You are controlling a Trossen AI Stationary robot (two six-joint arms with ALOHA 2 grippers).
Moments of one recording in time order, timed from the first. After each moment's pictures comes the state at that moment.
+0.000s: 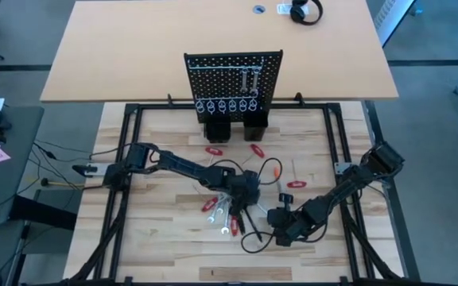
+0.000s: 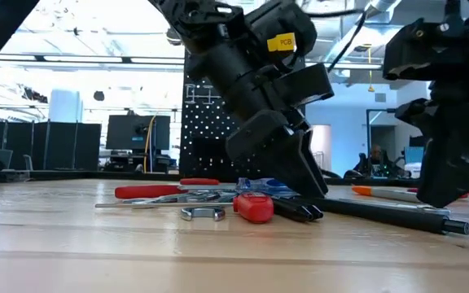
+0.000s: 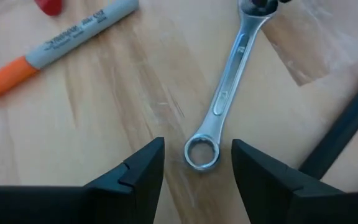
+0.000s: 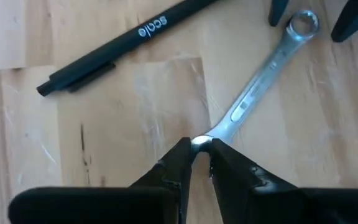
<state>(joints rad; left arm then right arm) -0.08 2.18 1.49 -0.18 0.05 0.35 0.62 1.71 0.88 -0.39 0.37 0.67</state>
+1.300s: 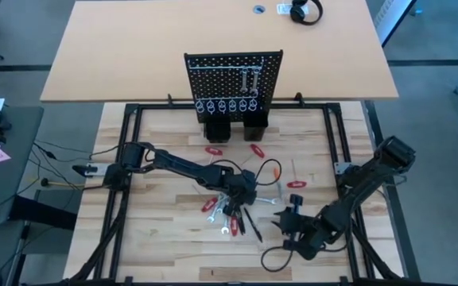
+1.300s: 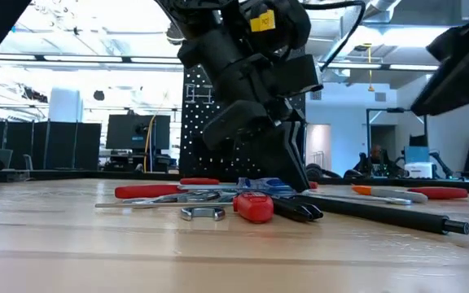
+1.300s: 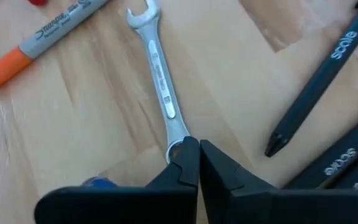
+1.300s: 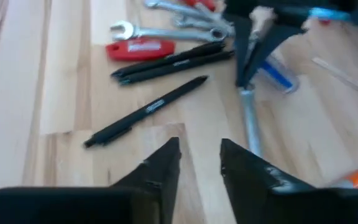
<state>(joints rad) -0.10 2.13 1.48 -0.27 0.02 0.42 0.79 1.58 0.88 -0.42 0.75 0.76</state>
